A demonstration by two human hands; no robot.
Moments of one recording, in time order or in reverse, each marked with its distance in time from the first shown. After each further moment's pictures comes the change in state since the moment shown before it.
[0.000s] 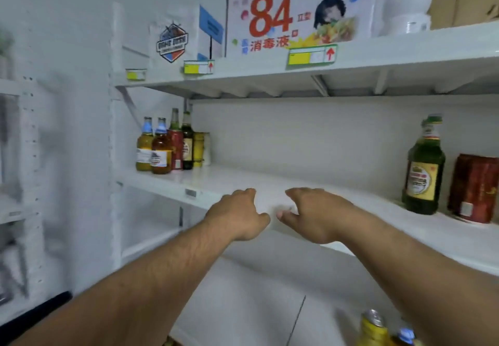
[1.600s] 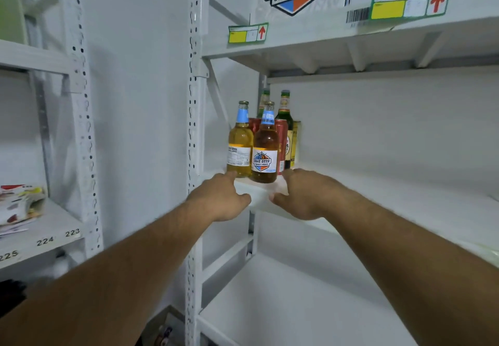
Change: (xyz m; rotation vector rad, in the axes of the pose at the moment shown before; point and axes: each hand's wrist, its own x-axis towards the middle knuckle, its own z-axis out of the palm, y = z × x) left_hand 0.175 -0.407 -0.097 -0.085 -0.008 -0.129; right_hand 0.327 -0.306 0.069 0.003 0.016 0.021
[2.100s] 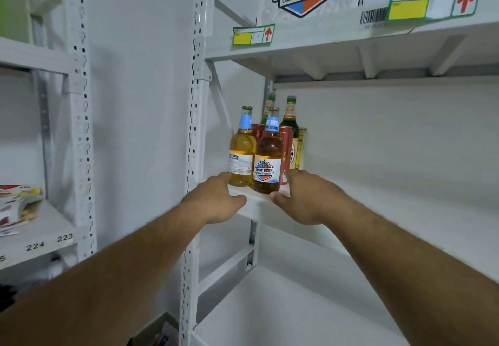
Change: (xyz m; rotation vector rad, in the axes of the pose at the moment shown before) left_hand 0.031 -0.007 0.001 -0.078 0.058 -0.012; right_hand 0.030 0.010 0.007 0.128 0.079 -0.038
